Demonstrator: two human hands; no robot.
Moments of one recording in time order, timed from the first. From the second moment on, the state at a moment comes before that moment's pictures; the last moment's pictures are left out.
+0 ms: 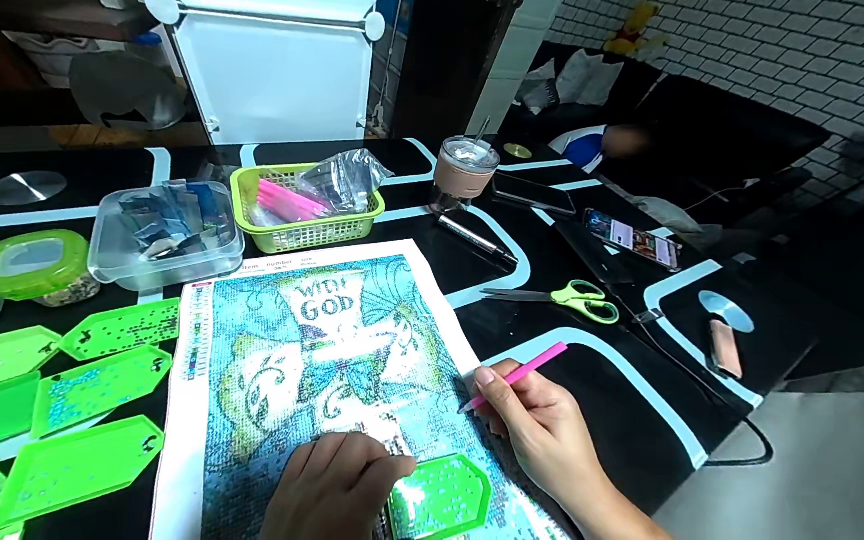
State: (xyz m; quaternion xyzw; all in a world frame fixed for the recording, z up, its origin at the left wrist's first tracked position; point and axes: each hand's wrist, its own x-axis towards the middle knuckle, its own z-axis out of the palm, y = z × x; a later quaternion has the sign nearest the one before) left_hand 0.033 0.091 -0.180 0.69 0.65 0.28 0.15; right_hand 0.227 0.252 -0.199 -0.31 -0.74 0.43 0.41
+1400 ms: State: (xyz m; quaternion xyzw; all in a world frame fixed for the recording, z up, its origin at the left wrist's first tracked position) left_hand 0.036 0.092 -0.185 0.69 0.66 0.28 0.10; right_hand 0.219 0.204 -0.199 -0.13 -0.82 0.43 0.35
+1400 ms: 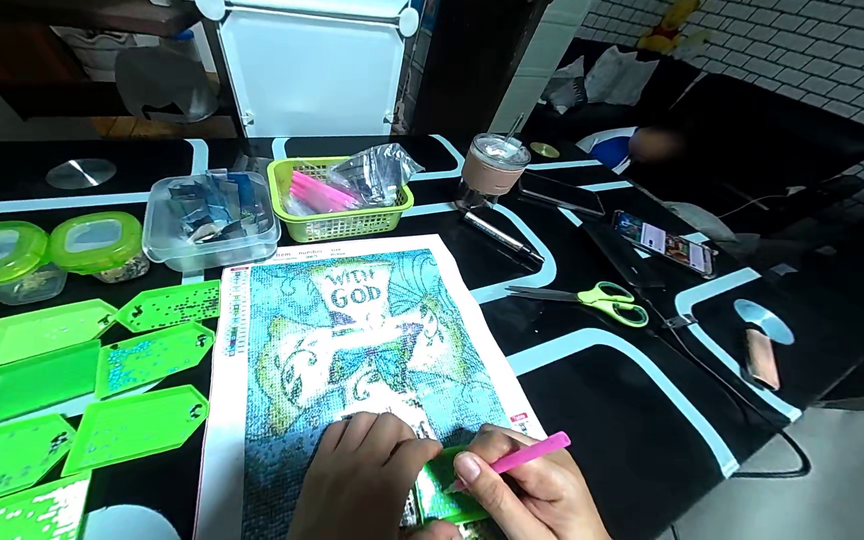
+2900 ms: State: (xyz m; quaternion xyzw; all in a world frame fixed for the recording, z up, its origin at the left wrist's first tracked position) left_hand 0.032 0.091 -0.178 0.69 0.65 0.27 0.16; right_hand 0.230 0.255 -0.201 -0.30 -0.77 0.38 0.40
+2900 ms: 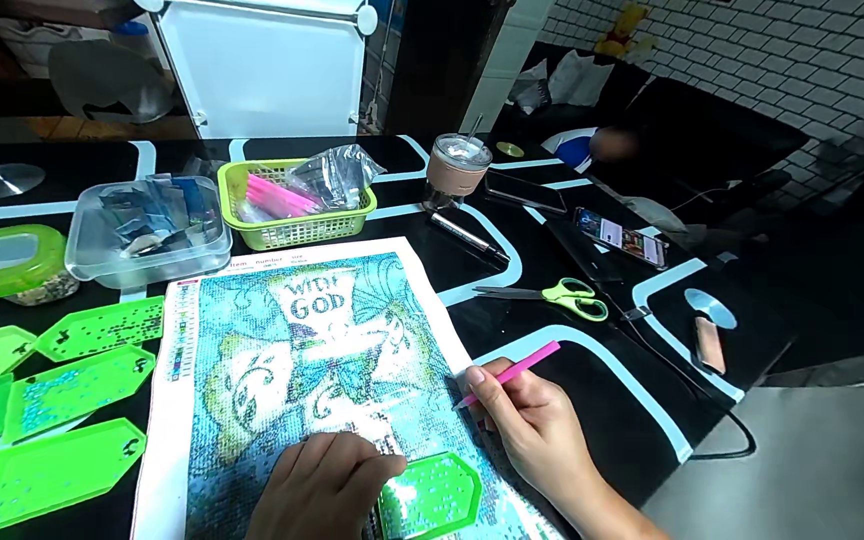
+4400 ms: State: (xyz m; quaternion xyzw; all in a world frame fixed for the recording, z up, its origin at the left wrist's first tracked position) left_hand 0.034 0.093 -0.180 0.69 0.66 0.28 0.14; right_hand 0.235 0.257 -0.190 -0.32 -0.70 0.48 0.41
